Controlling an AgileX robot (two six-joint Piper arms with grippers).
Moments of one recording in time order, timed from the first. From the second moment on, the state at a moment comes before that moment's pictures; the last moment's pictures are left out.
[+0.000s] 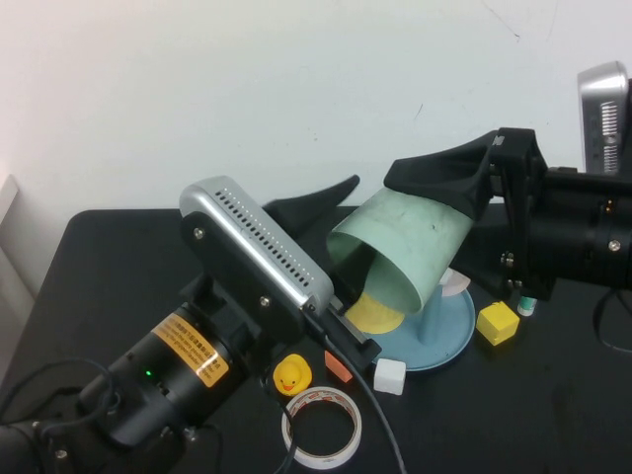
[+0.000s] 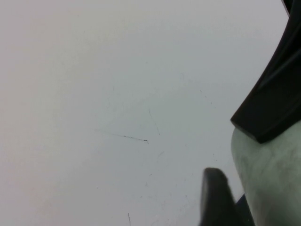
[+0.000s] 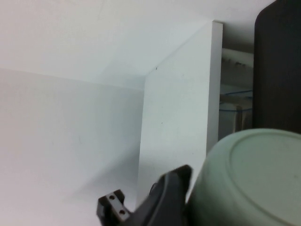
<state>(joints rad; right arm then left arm) 0.42 1.33 -0.86 1.73 0.59 -0.58 -0.81 1.36 -0.63 0.01 -0.83 0.33</state>
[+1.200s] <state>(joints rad) 0.42 1.48 -0.90 1.74 0.13 -1.92 -0.81 0.82 -0.62 0.02 0.42 0.10</state>
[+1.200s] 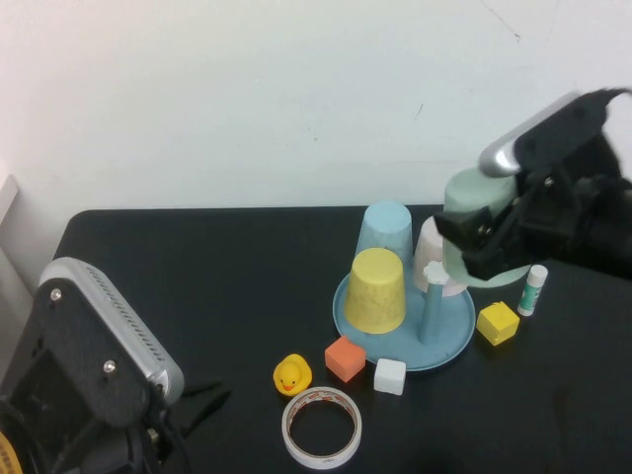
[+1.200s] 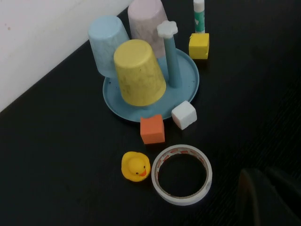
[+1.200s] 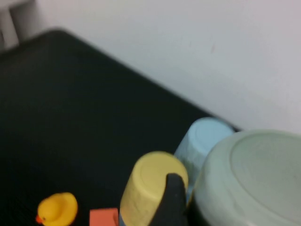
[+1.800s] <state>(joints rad) 0.42 1.79 -1.12 1.75 0.10 -1.91 -0.81 0.82 -0.62 0.03 0.50 0.10</state>
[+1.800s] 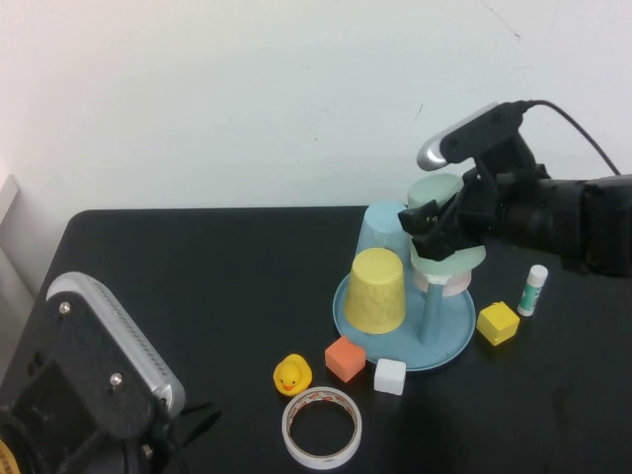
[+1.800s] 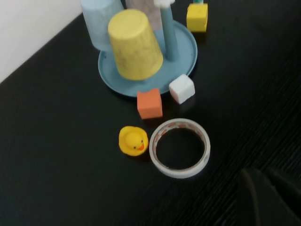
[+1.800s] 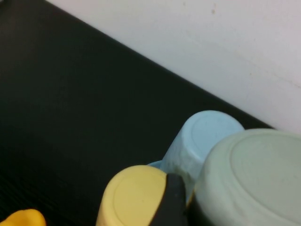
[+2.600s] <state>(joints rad) 0.42 1.90 -1.14 1.75 0.06 -1.90 -0.81 0.82 -0.62 0.08 0.52 0.10</state>
